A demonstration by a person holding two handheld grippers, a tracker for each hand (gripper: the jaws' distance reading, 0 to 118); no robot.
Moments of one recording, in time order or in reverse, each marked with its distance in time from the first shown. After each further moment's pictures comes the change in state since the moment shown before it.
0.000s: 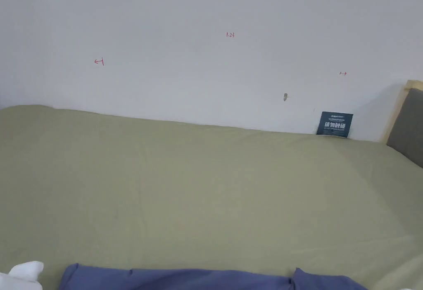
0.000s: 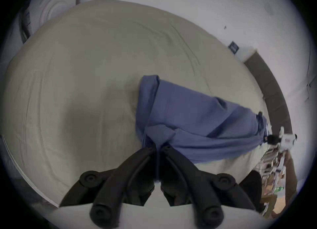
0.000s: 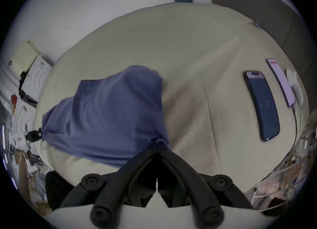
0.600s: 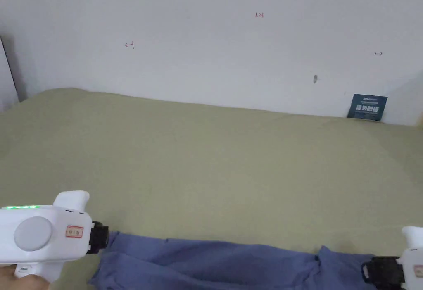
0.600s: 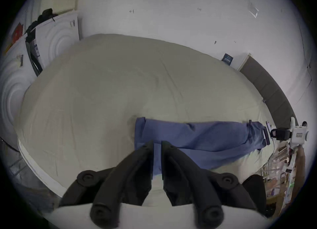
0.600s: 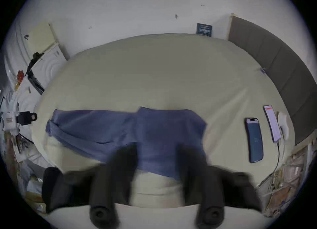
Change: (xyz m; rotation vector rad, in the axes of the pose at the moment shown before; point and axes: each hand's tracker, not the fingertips) left arm 0.068 0.008 0.088 0.187 0.123 -0.148; right arm -0.125 0.004 0.082 0.183 -0.008 0.224
